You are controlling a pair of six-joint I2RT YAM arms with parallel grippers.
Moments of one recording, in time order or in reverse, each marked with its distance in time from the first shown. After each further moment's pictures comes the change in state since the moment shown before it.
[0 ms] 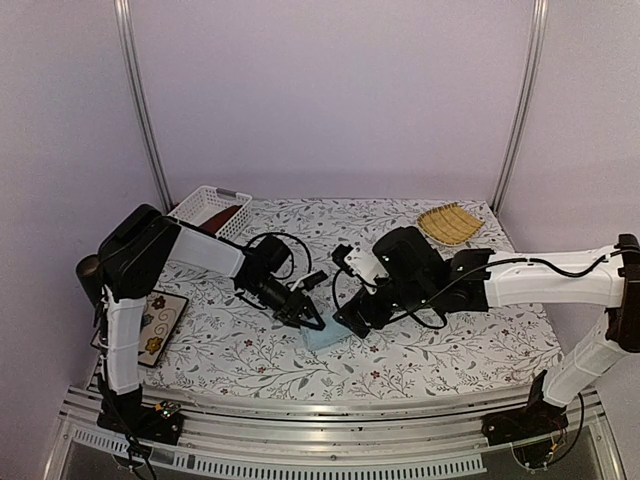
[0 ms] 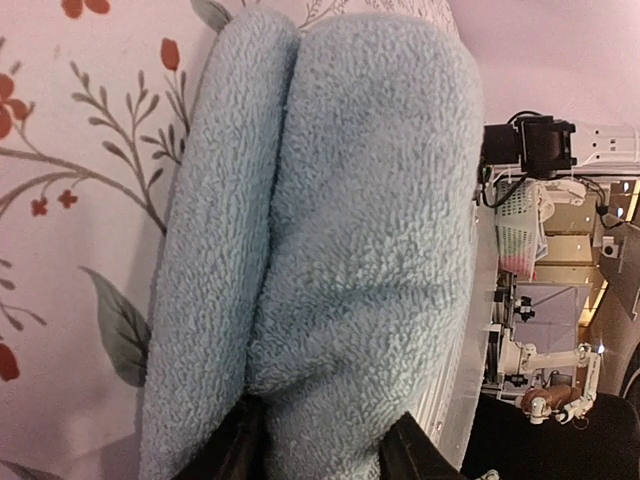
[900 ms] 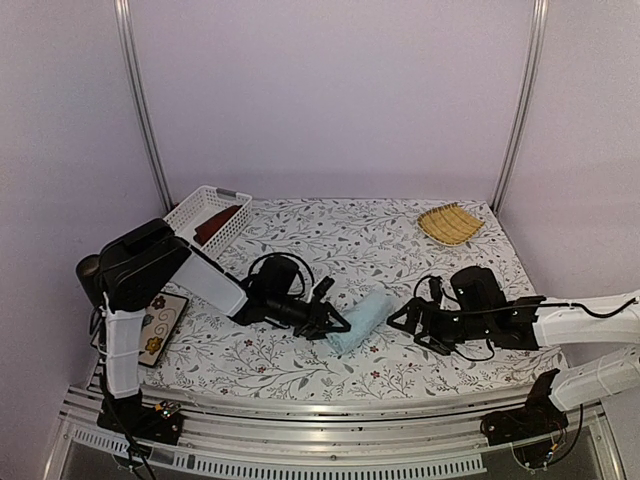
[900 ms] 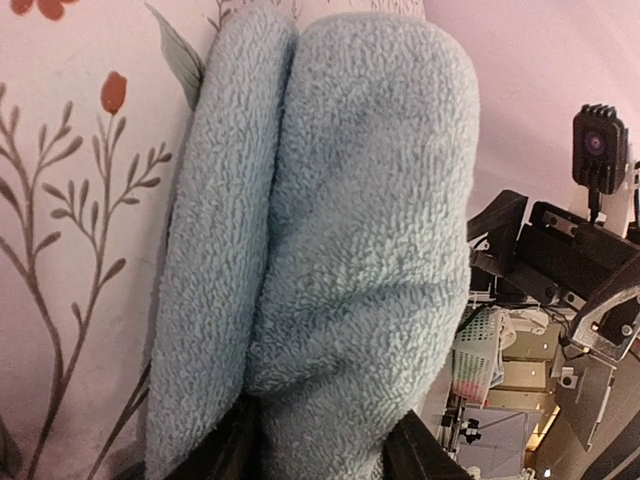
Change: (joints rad) left arm -0.168 -0.048 -0.276 0.795 -0.241 -0.742; right arm -0.244 -0.367 -0.598 0.280 -0.277 1.026
